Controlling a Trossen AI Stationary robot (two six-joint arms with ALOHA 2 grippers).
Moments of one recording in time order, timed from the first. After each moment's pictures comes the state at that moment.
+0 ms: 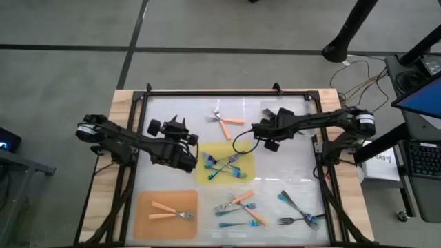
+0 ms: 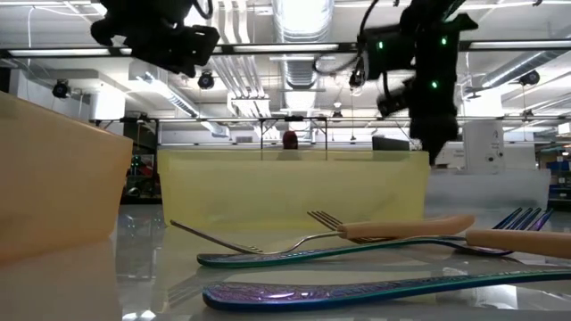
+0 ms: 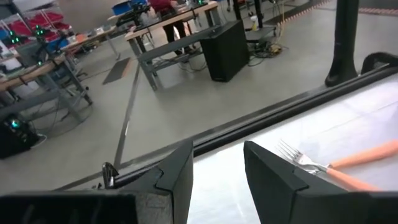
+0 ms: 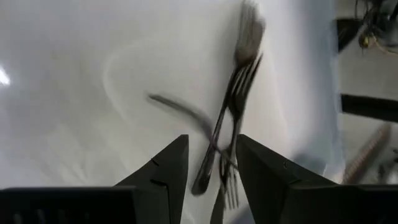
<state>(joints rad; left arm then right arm) -0.25 1.57 1.18 -1.43 -1.32 -1.57 -0.17 1.55 1.04 -1.07 0.51 0.29</state>
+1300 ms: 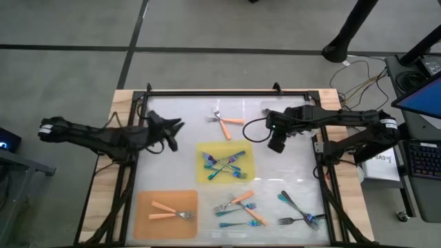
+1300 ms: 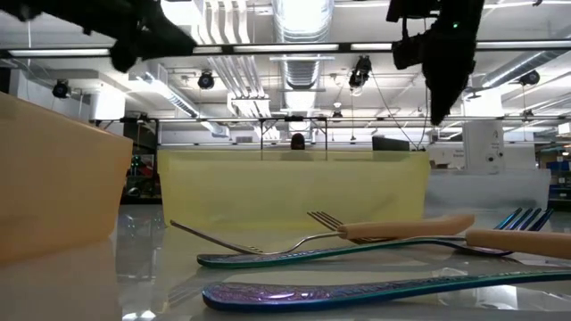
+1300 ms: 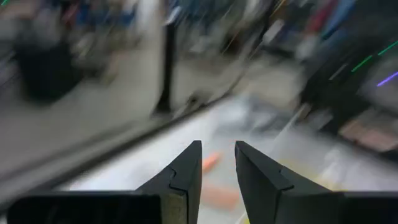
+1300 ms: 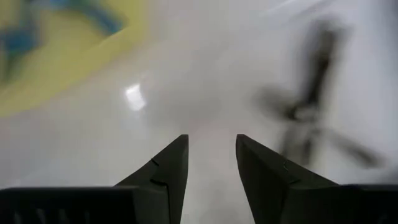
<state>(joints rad) -0.14 0.77 0.51 0.09 -0.74 -0.29 -0.17 1.29 1.09 -1.11 0.12 0.30</state>
